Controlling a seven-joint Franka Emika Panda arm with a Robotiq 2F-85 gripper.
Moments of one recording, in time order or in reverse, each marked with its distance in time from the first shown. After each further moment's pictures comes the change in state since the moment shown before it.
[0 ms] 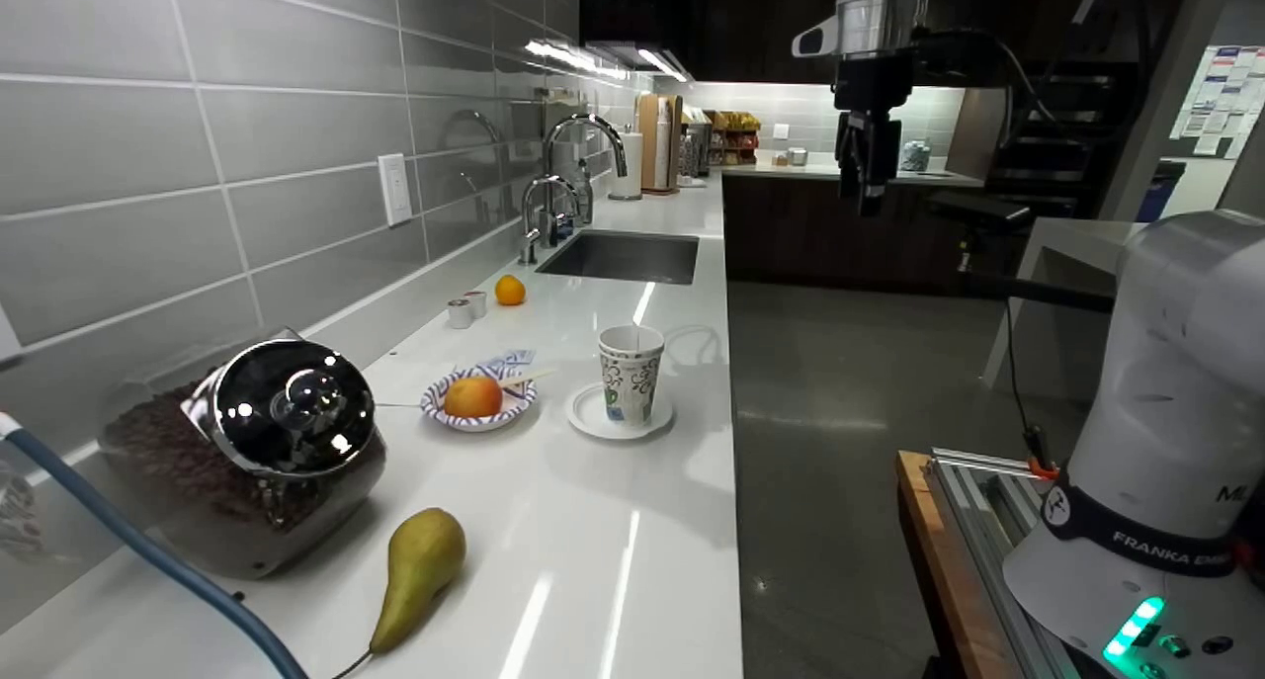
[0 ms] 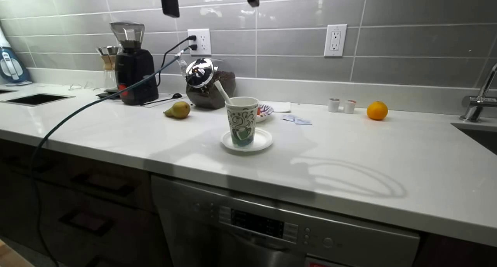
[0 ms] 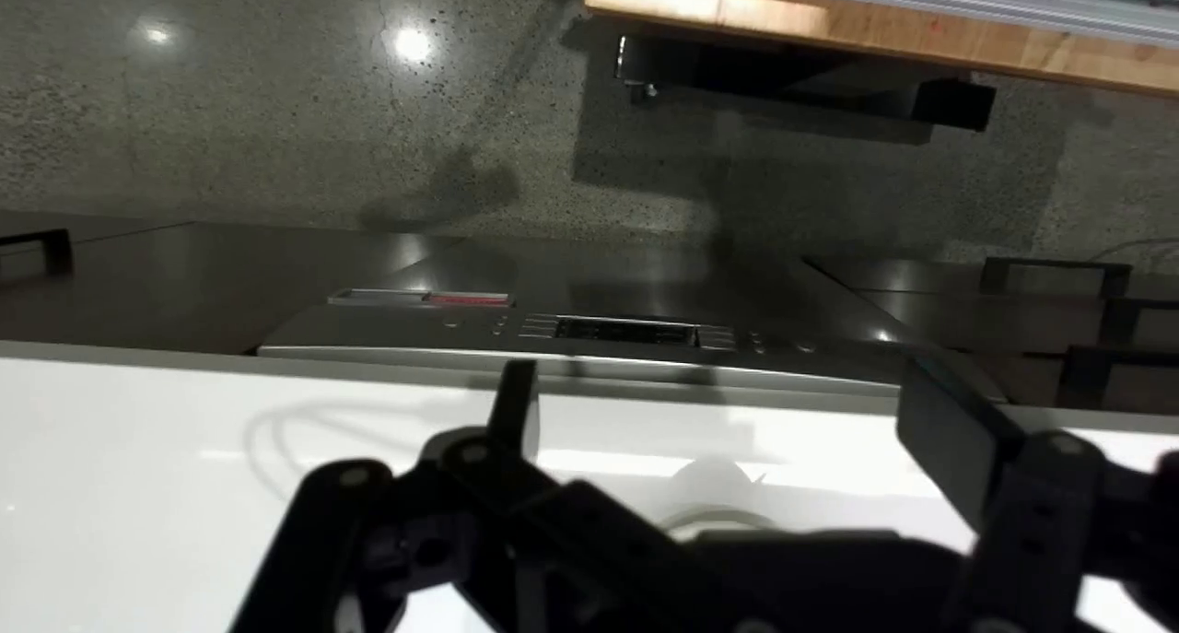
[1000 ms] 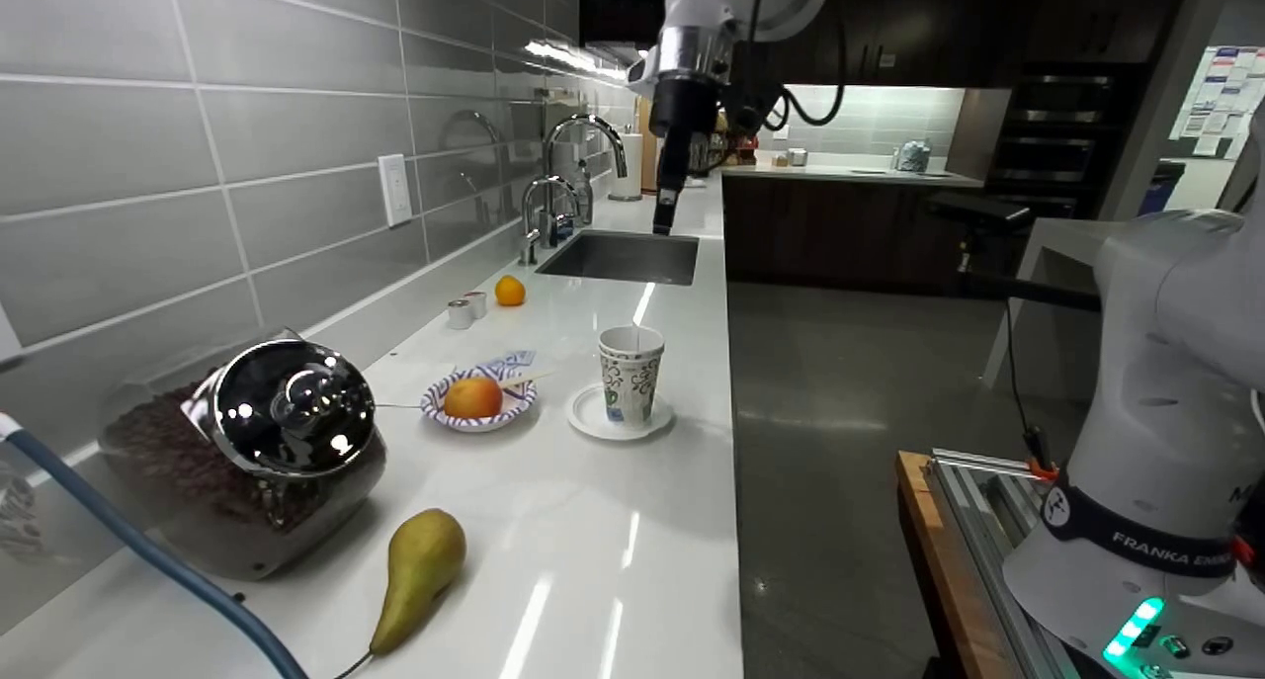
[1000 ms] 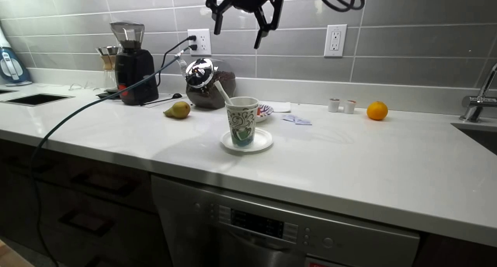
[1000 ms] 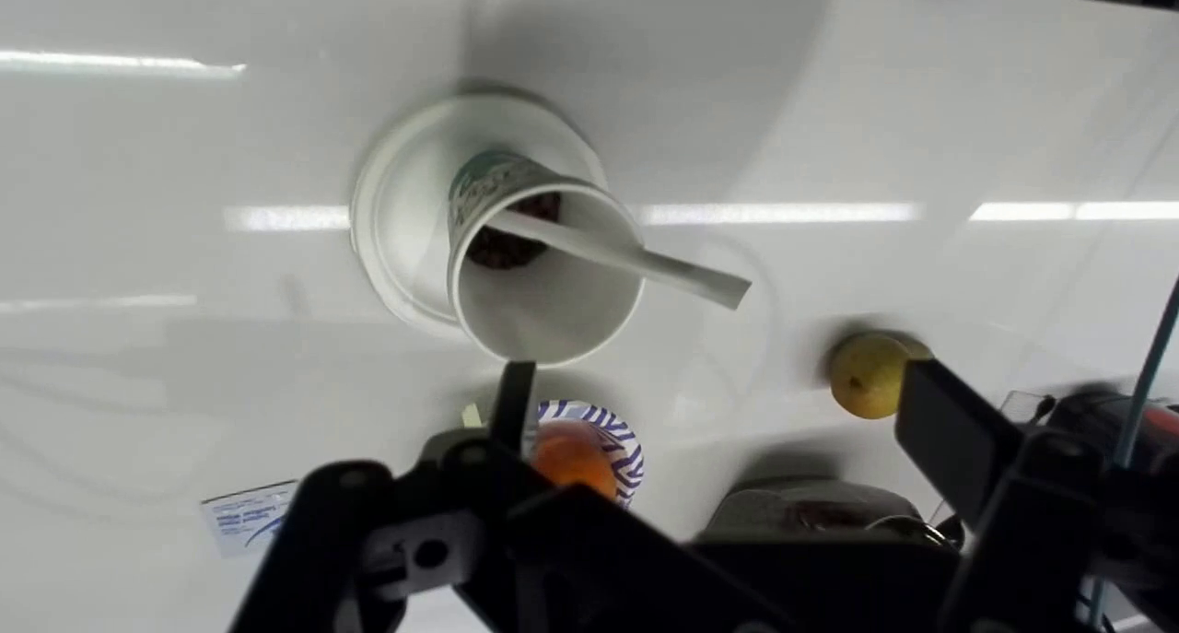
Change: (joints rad) arm 0.183 0.597 -0.080 0.383 0.613 0.194 -0.173
